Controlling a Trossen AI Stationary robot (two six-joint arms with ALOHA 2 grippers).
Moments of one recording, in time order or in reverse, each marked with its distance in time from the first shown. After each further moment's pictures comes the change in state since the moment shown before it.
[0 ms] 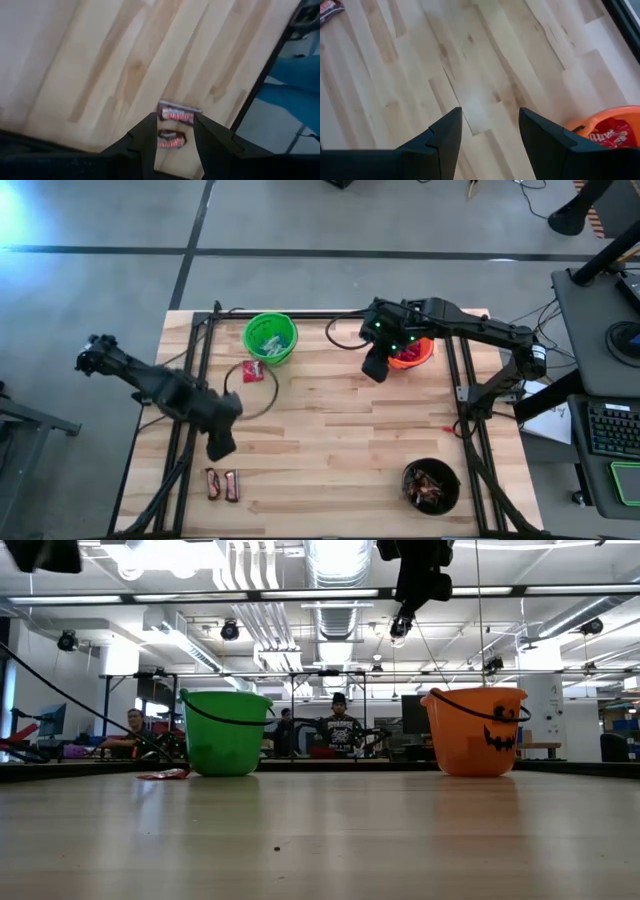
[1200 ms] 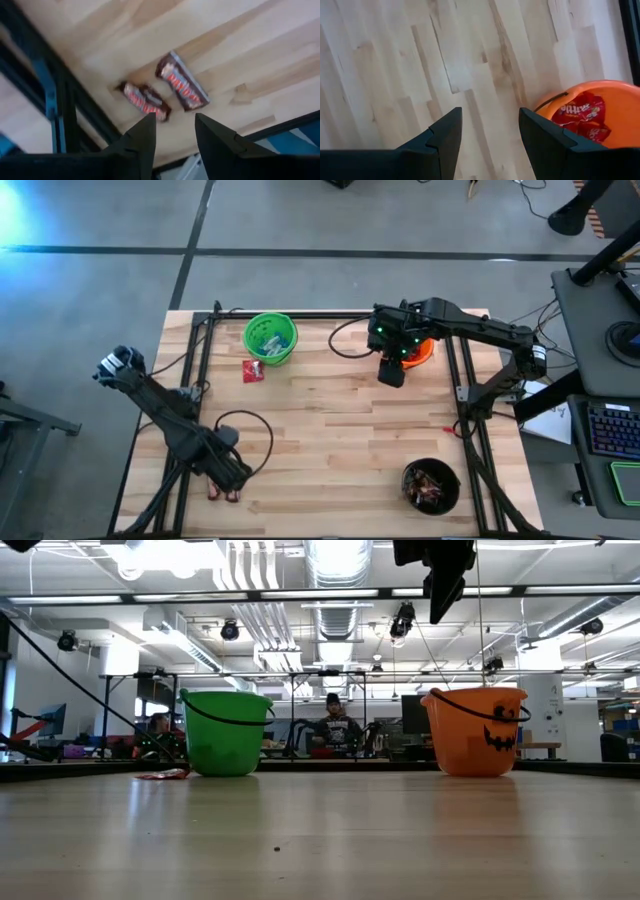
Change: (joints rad) left arm -0.298 0.318 0.016 0.020 0.040 -0.856; right arm 0.000 -0.002 0.000 -0.184 0.023 -0.205
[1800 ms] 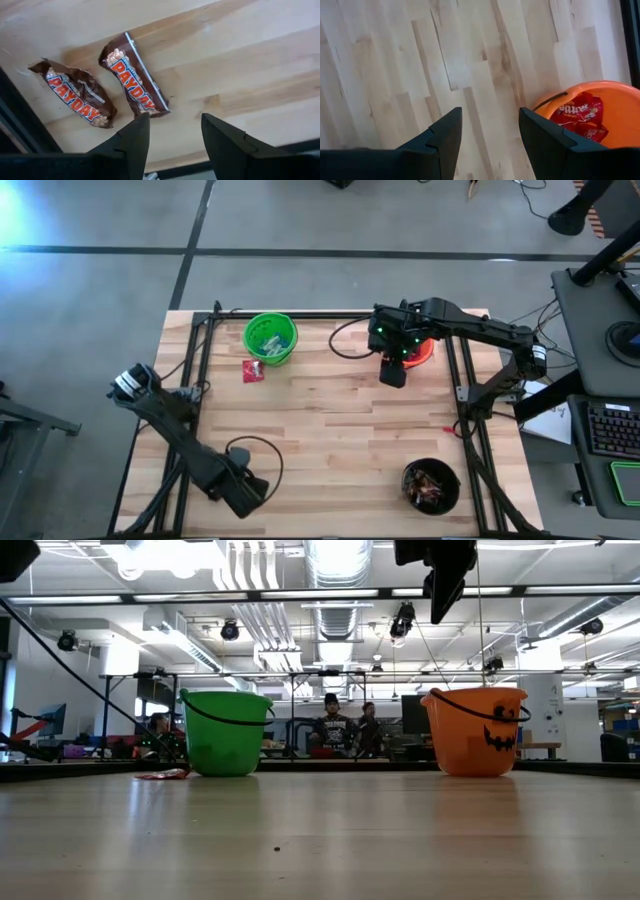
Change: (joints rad) left arm -0.048 0.211 -0.001 0.250 -0.029 -0.259; right arm 0.000 0.000 0.000 -0.009 0.000 -0.028
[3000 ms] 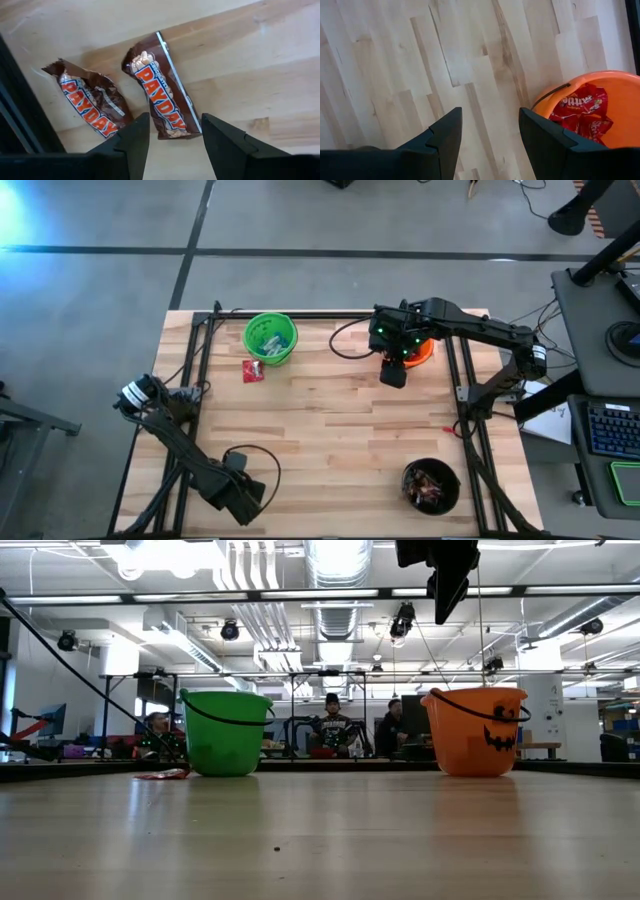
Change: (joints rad) left arm -0.043 0.114 -0.023 -0.013 0.024 -0.060; right arm 0.000 0.000 0.000 -0.021 -0.003 0.037
